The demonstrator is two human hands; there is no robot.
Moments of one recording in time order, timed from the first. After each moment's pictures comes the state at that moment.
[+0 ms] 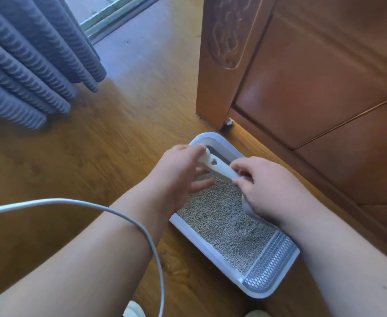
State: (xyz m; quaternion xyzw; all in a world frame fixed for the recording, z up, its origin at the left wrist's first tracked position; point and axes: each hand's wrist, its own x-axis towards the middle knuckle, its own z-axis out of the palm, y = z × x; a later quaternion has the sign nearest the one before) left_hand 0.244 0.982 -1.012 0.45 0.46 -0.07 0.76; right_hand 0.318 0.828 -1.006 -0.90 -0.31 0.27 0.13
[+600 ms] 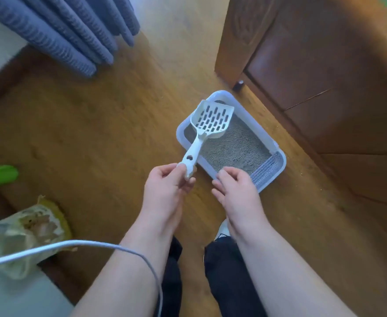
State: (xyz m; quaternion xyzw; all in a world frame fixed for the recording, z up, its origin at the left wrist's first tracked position) left_hand 0.087 0.922 -0.837 0.30 0.62 0.09 0.72; right_hand 0.159 0.818 -0.834 -0.71 0.22 0.44 0.50
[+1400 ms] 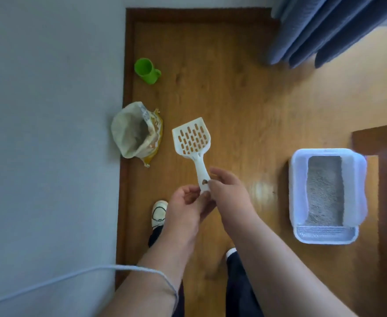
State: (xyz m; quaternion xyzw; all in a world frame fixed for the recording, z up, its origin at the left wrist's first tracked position) left_hand -0.265 0.958 -0.738 0.04 0.69 0.26 0.68; right_hand -0.167 0.975 -0.751 -0.73 -0.10 0.64 0.23
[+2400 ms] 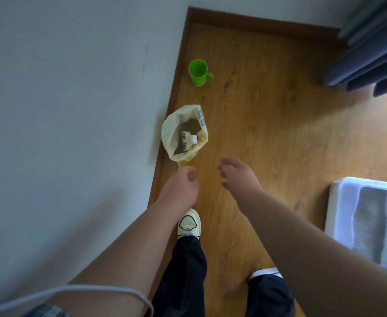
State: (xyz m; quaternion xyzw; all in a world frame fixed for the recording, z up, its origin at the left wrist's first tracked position) left_hand -0.455 1.030 -0.806 0.42 0.73 0.01 0.53; right_hand -0.309 1.047 -0.825 -0.74 -0.24 0.61 0.12
